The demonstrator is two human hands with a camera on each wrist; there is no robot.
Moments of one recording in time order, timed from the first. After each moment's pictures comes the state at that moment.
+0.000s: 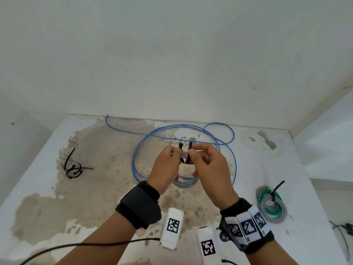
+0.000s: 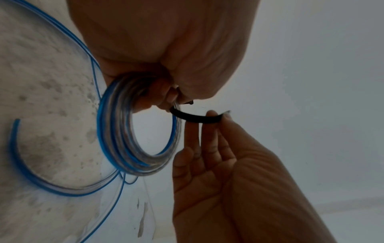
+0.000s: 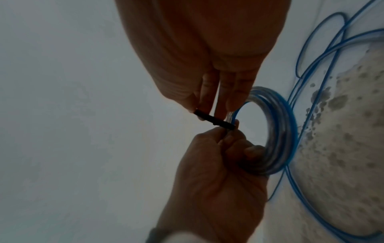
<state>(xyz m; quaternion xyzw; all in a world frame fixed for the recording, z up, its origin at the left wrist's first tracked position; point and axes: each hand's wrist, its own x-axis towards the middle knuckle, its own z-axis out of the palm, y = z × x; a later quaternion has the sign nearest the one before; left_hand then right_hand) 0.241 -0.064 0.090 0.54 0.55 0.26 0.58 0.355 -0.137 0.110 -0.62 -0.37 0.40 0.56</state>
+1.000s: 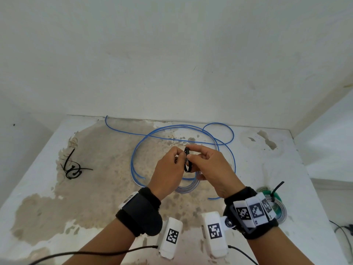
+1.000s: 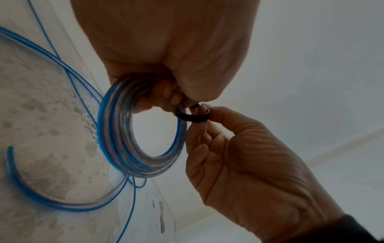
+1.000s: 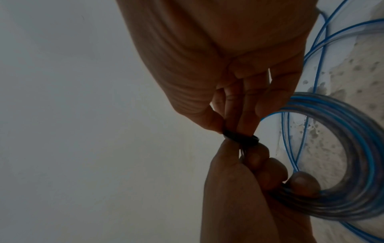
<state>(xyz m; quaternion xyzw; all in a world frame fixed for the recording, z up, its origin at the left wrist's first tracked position) 0.248 -0.076 0.086 0.66 0.51 0.26 0.49 0.379 -0.124 0.120 -0.63 -0.33 0.52 0.47</state>
